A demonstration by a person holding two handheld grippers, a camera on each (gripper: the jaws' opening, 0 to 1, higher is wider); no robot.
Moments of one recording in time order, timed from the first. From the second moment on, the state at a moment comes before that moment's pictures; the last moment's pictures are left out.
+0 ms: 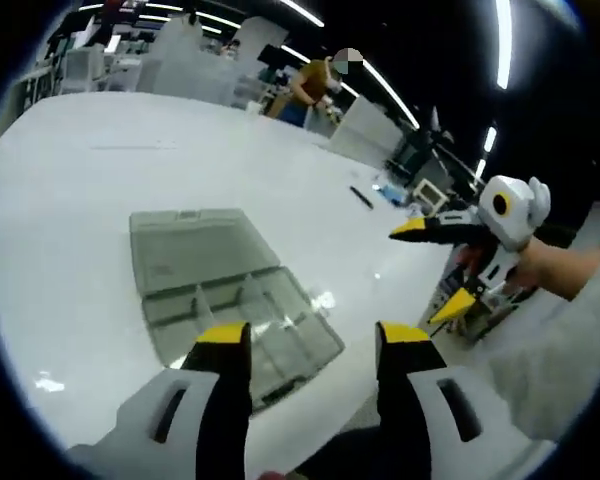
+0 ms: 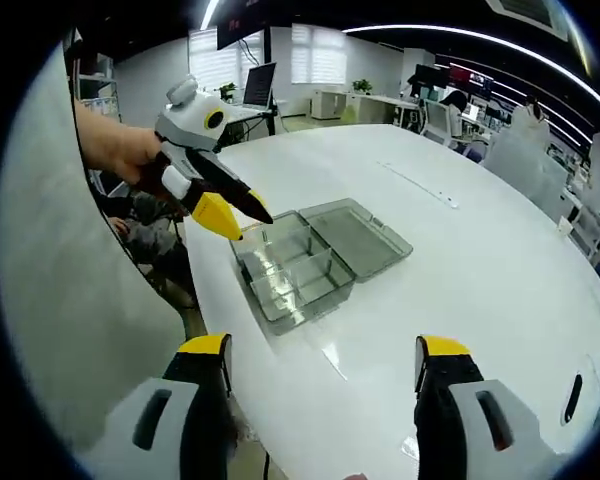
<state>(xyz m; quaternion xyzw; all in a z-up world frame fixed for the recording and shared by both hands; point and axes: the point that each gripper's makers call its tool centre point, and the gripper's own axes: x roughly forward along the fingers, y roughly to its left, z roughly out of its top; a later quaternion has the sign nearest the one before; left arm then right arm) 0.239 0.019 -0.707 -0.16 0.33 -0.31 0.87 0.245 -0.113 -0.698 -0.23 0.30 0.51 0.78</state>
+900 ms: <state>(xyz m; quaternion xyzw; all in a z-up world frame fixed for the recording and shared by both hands) 0.241 0.015 -0.689 -0.12 0.28 -0.35 0.89 0.258 -0.148 -0.720 -0.23 0.33 0.50 0.77</state>
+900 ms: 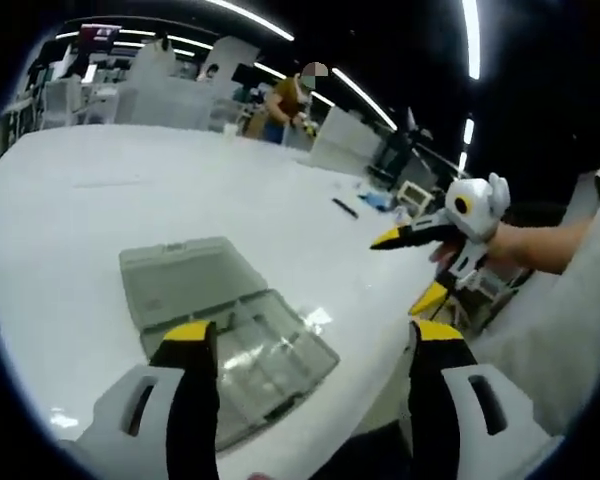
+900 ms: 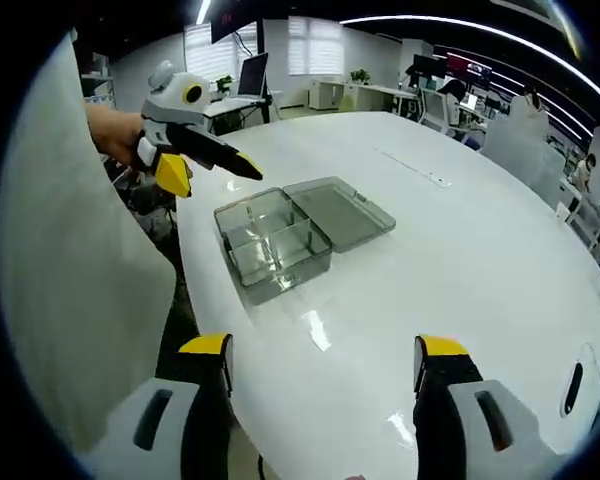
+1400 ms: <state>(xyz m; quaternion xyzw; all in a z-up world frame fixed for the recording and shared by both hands) 0.239 0.014 -0.691 -0.10 0.29 -0.35 0.89 0.269 -0.165 -0.733 -0.24 0.34 0.50 0.76</state>
